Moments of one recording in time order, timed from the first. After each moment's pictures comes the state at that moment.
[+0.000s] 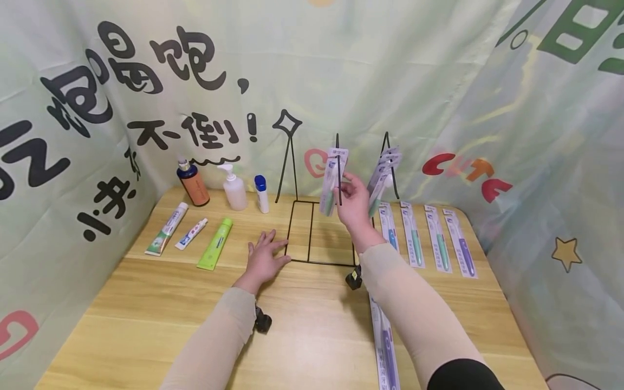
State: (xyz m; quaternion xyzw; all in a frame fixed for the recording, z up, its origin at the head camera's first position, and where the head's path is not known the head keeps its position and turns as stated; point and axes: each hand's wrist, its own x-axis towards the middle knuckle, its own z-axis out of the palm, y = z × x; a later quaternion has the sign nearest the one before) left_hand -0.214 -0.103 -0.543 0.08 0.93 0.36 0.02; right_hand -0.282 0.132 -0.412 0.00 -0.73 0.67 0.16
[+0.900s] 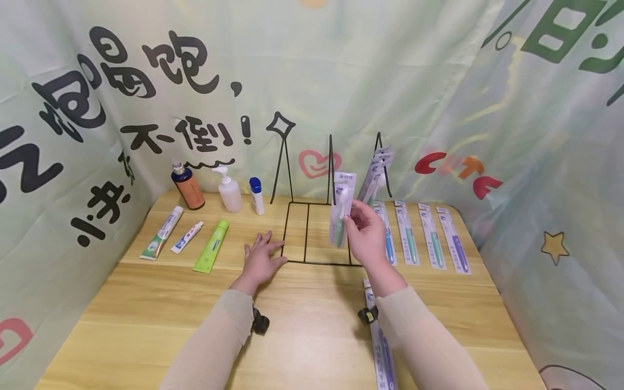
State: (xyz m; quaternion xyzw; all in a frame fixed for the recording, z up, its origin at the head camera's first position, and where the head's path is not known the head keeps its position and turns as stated) left_hand -0.213 -0.103 -0.542 0.08 0.93 0.36 0.03; right_hand -0.194 0.163 -0.418 0.08 -0.74 0.61 0.25
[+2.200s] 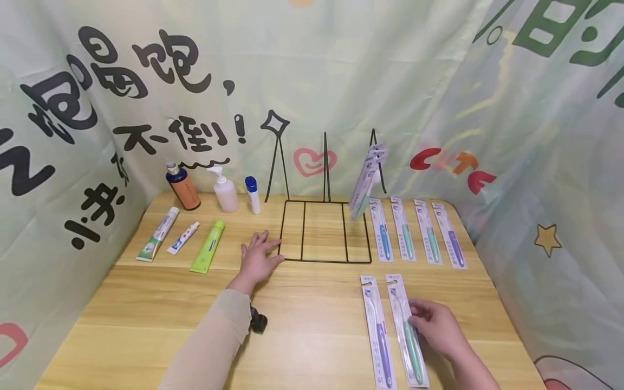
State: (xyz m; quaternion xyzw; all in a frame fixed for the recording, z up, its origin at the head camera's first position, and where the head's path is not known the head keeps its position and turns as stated) left_hand -0.214 -0.104 -0.542 0.08 0.93 0.37 0.04; right_hand -0.047 0.319 -0.498 -0.11 -0.90 0.41 -0.08
